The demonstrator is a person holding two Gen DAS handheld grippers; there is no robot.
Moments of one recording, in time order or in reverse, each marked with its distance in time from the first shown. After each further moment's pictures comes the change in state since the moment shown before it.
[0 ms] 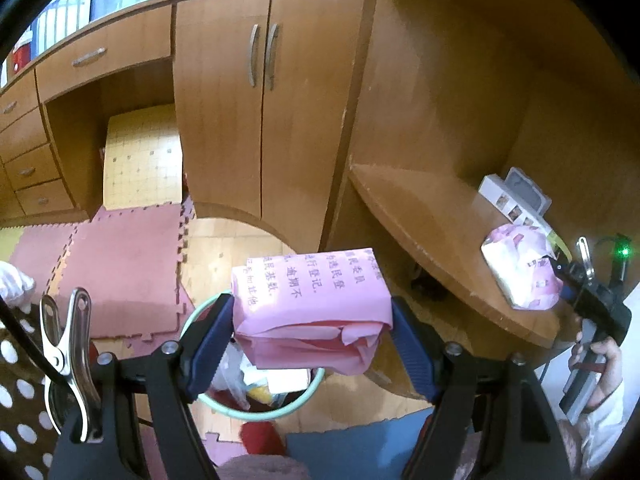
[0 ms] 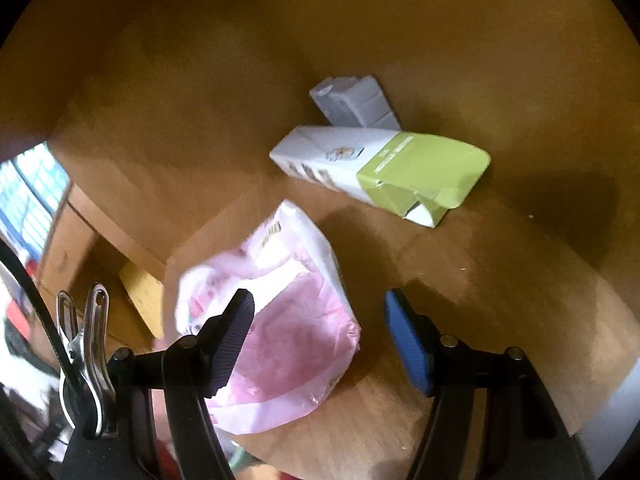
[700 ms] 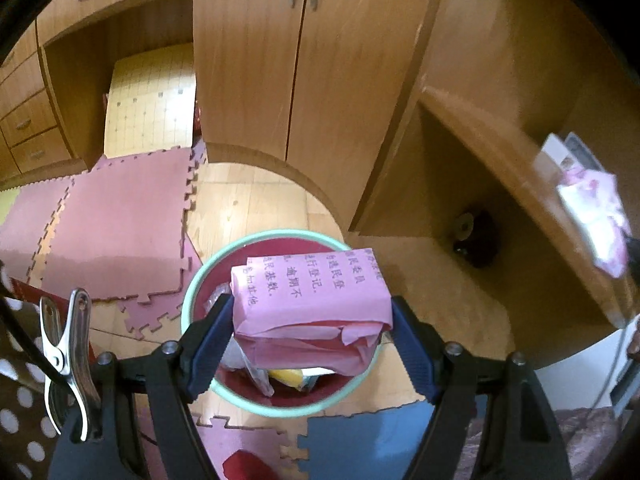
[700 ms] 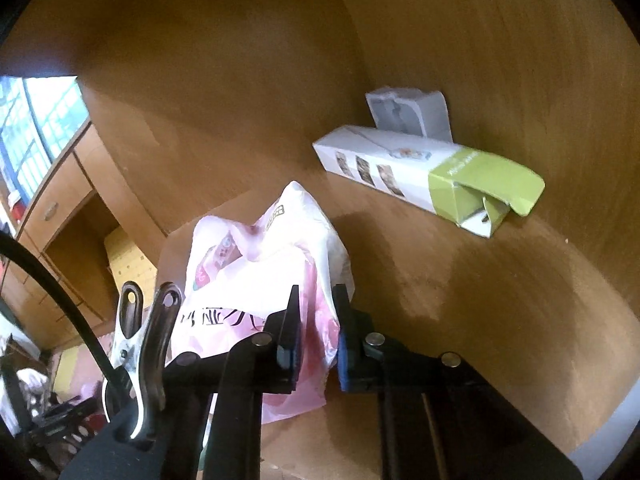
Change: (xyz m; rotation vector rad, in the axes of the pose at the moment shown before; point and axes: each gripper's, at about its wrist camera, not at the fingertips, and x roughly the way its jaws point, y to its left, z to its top) left arm 0.109 0.065 -0.047 -0.051 0.146 0.021; right arm 0.005 0.042 -0.029 -0.188 -0.100 -0.031
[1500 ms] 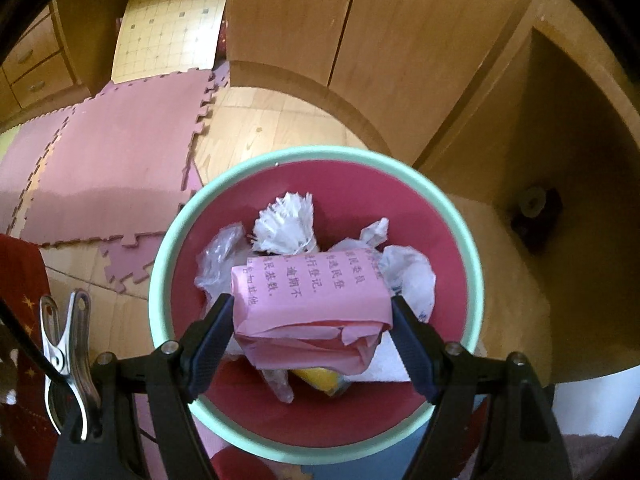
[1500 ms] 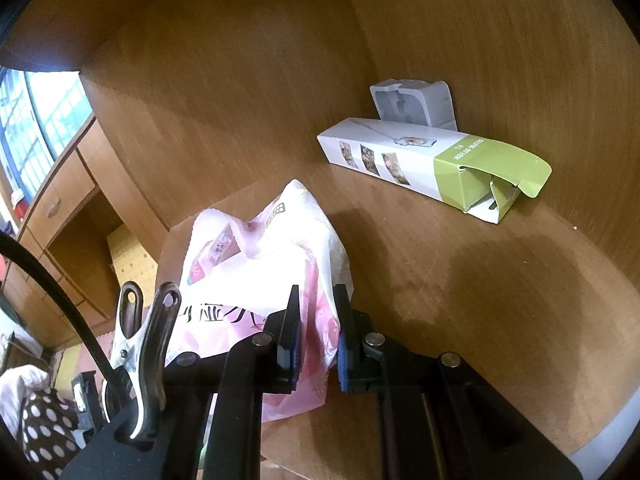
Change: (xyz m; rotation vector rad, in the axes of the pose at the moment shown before) left arm 0.126 0.051 -0.032 -0.117 0.190 0.050; right arm 0.004 -0.002 -0.002 0.014 0.015 0.015
